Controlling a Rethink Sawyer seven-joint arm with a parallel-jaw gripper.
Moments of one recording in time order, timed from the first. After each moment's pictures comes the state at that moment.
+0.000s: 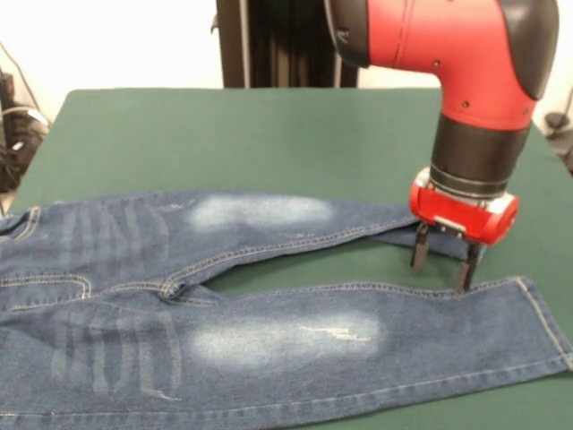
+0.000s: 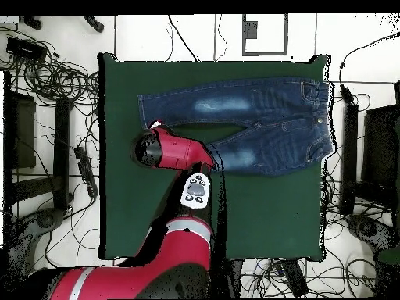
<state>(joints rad) 0.17 -0.26 -0.19 1.38 0.27 0.25 2.35</state>
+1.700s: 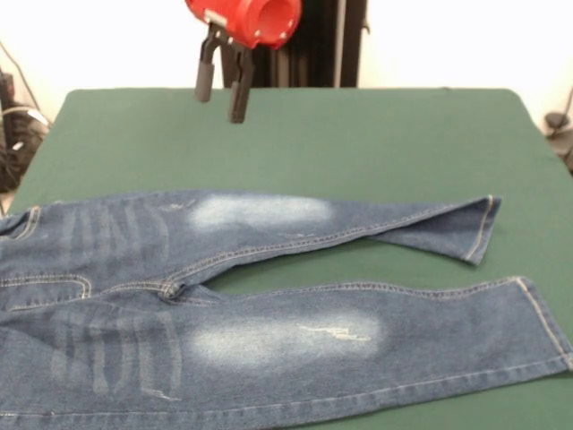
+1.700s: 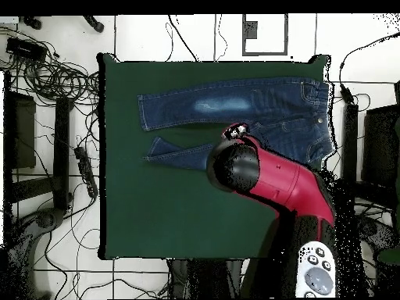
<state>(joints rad) -0.11 -0.70 -0.25 1.61 0.08 0.39 2.35</state>
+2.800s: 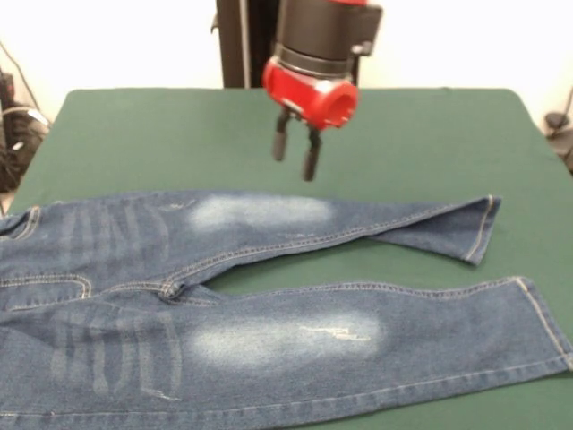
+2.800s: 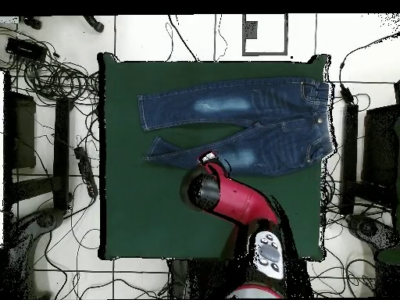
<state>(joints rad) -0.03 -0.55 -0.21 1.81 0.22 0.11 2.35</state>
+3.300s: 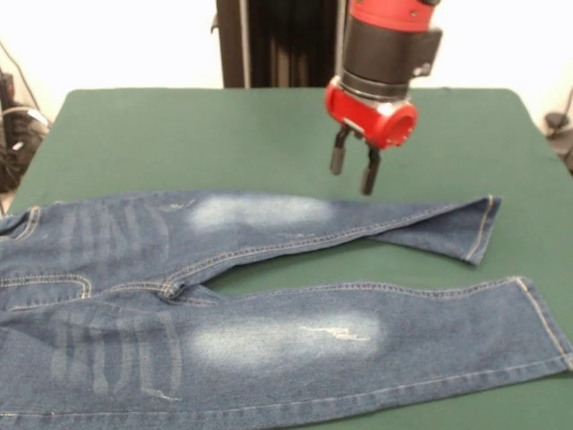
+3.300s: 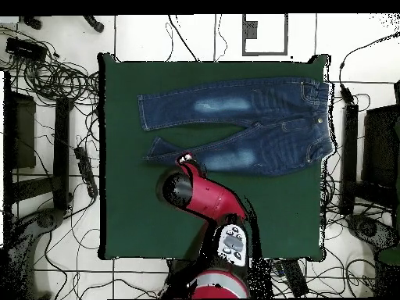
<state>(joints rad) 0.09 -0.48 -0.21 1.81 0.37 0.11 2.35</state>
